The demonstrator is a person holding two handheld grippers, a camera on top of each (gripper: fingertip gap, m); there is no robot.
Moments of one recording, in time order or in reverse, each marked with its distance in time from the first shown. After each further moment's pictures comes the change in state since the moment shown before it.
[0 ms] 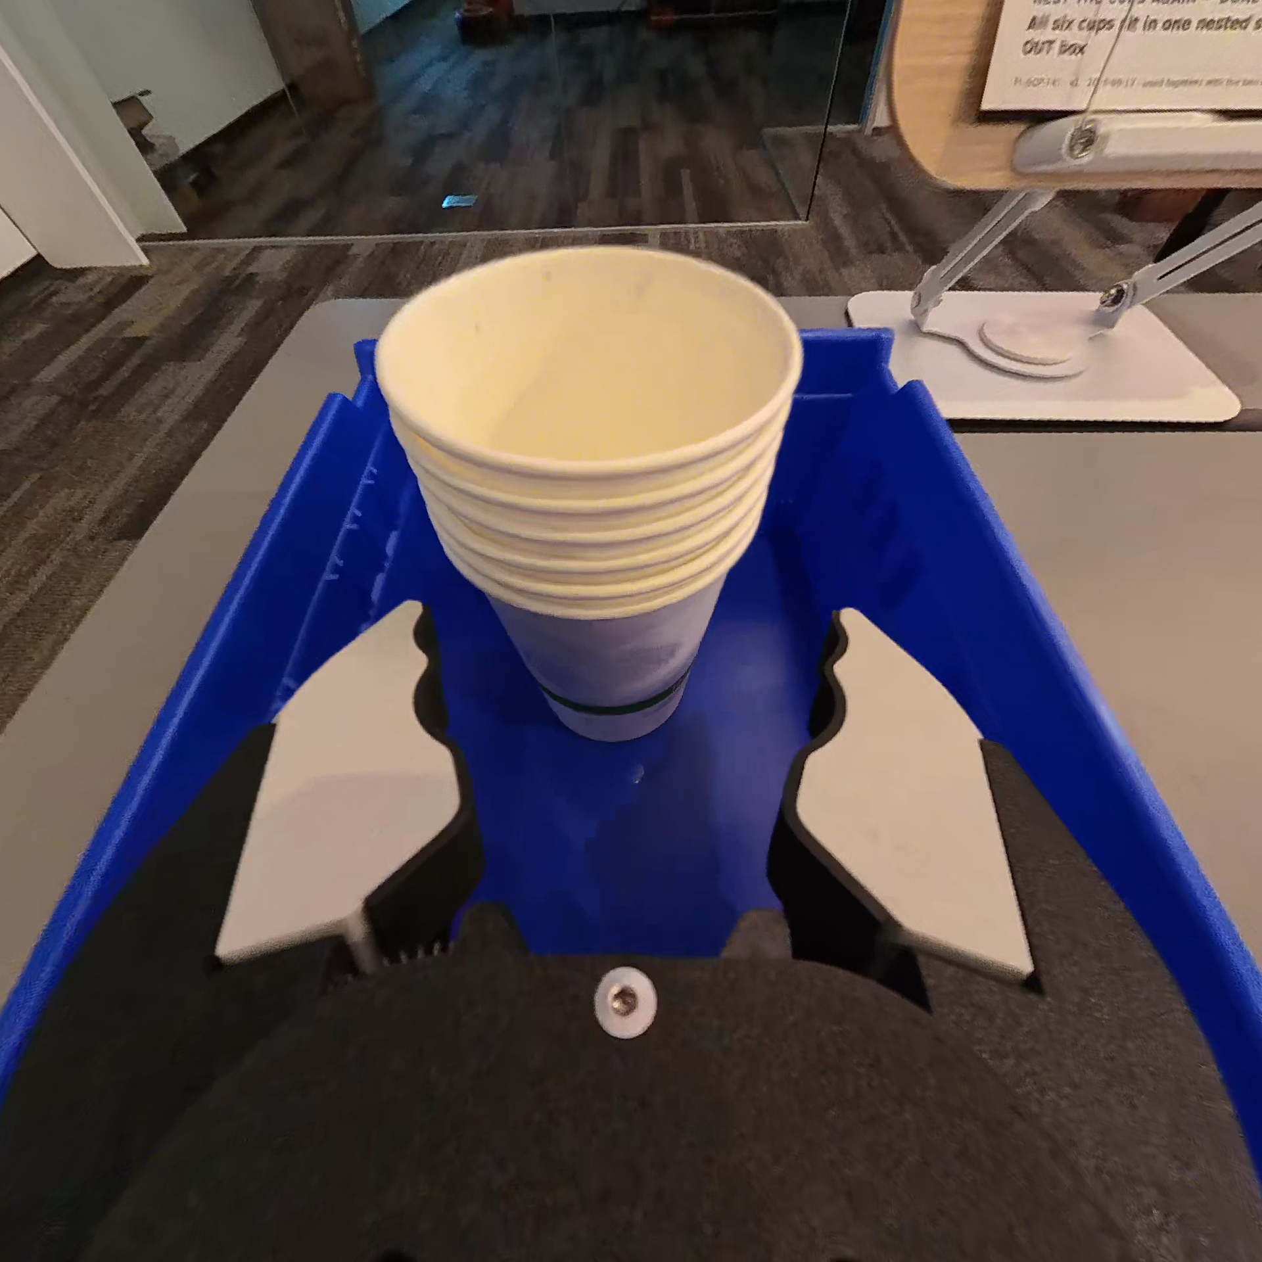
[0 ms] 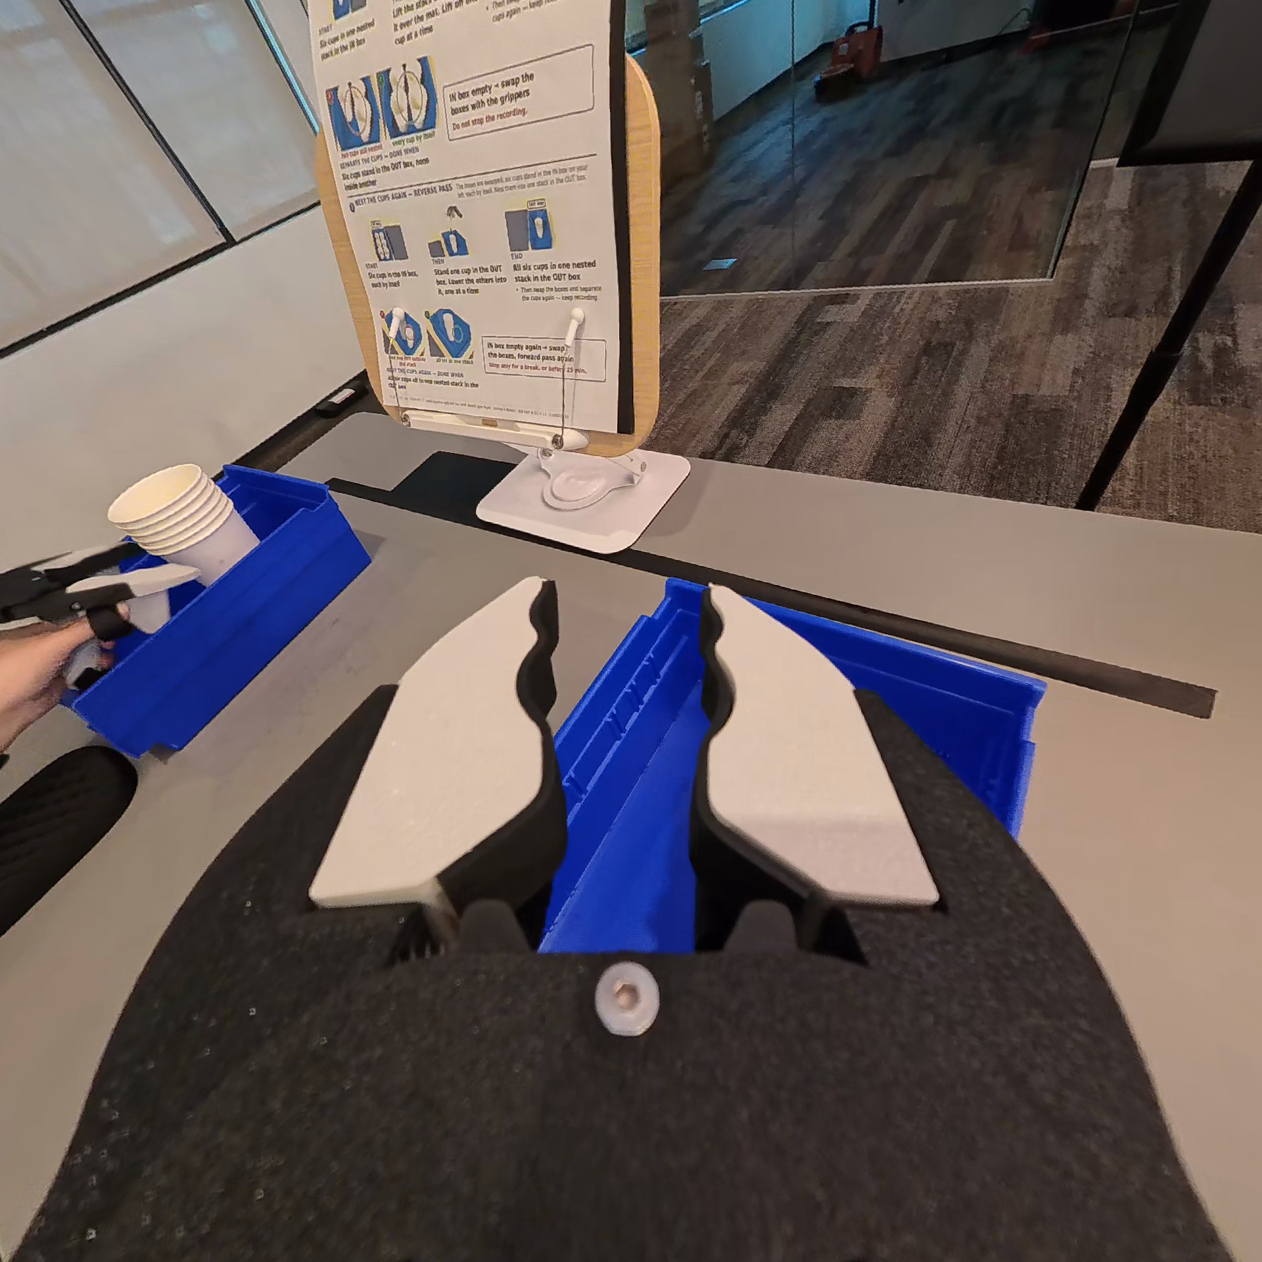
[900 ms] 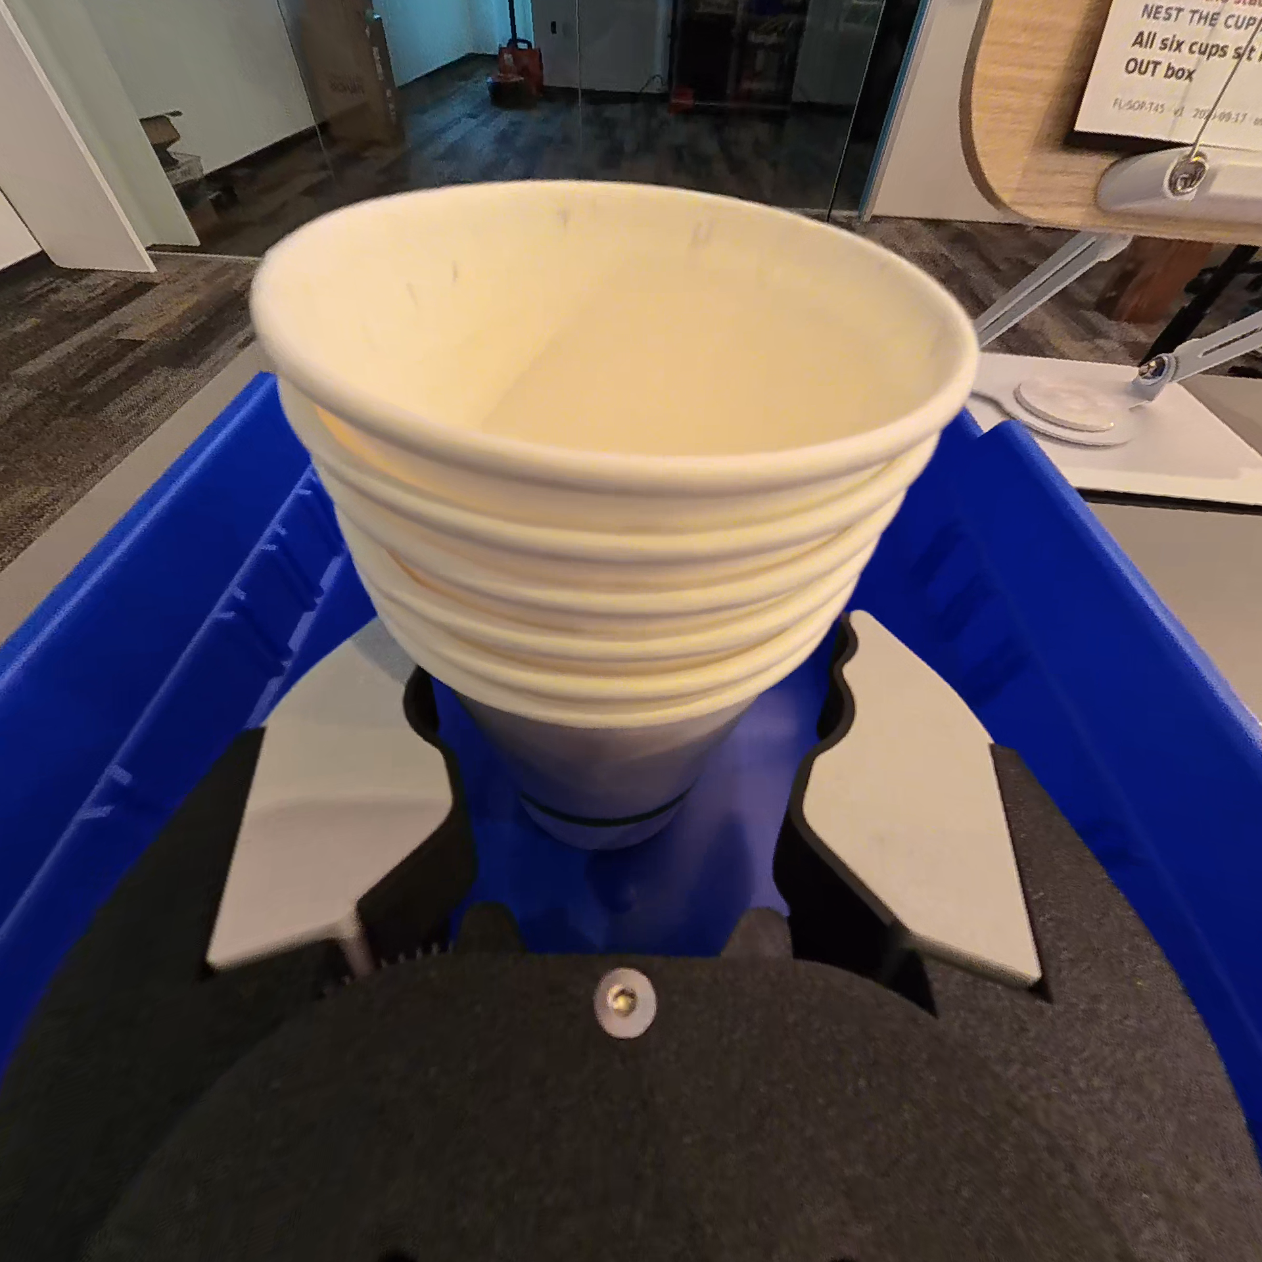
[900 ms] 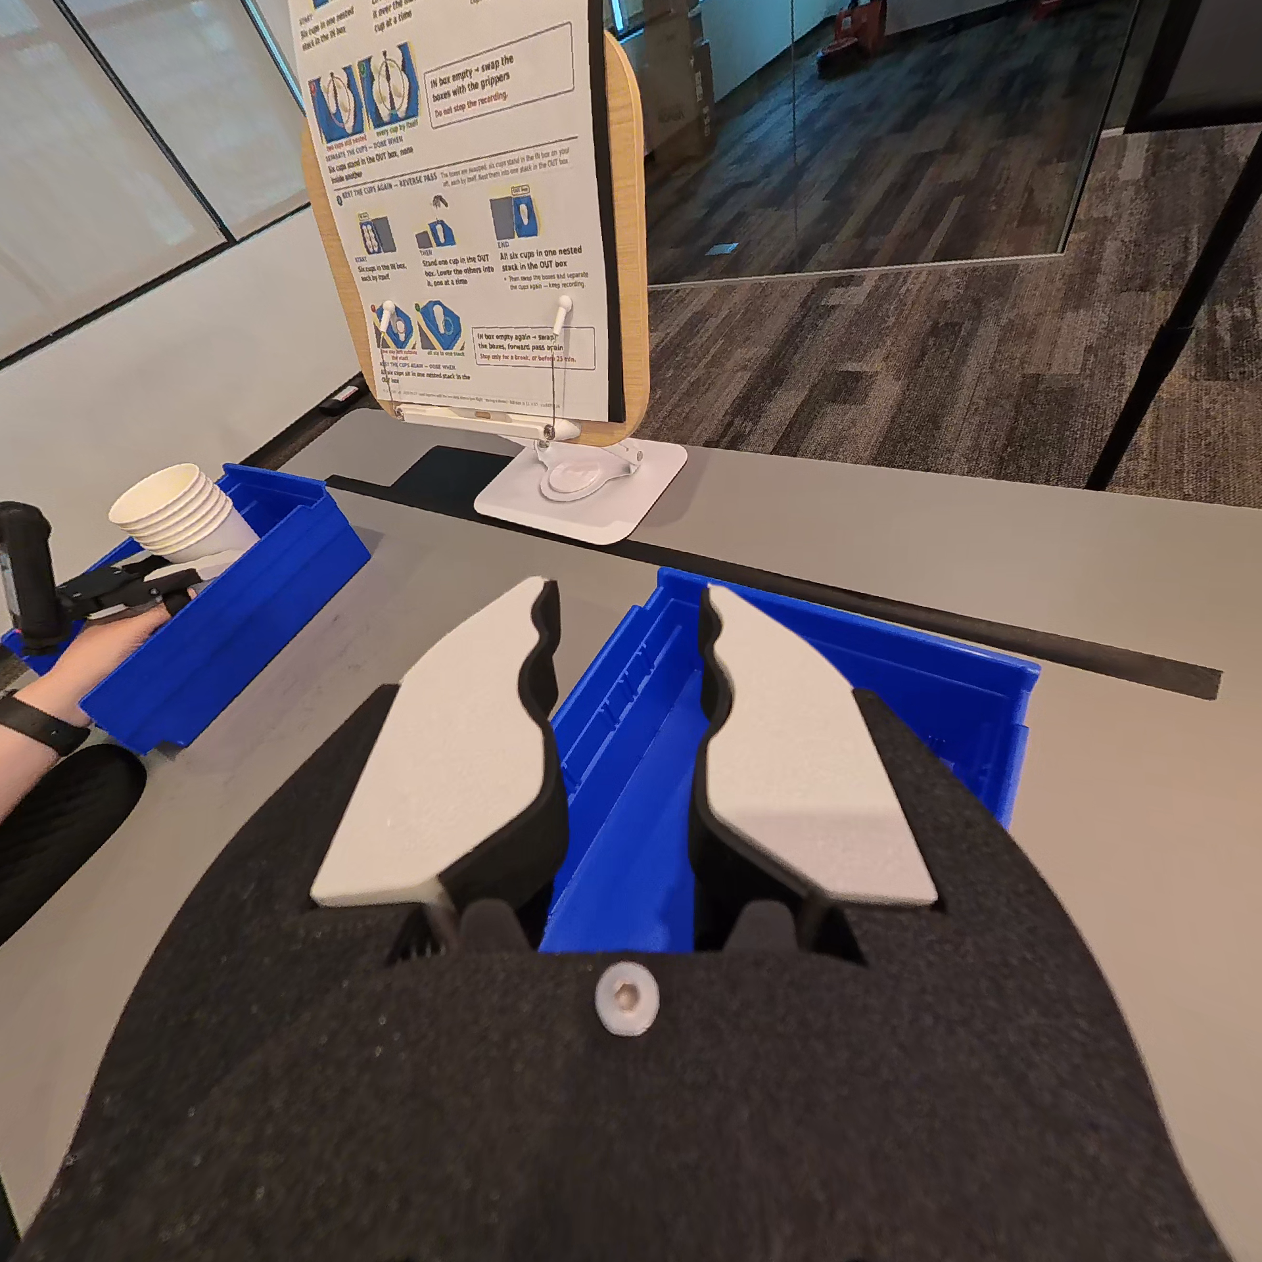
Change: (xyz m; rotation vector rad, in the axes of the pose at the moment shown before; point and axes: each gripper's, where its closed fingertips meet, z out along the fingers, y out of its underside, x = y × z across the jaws) left arm -0.002 0.005 0.048 0.081 -0.007 -0.076; right arm 0.008 0.004 -0.001 -0.015 -0.005 0.024
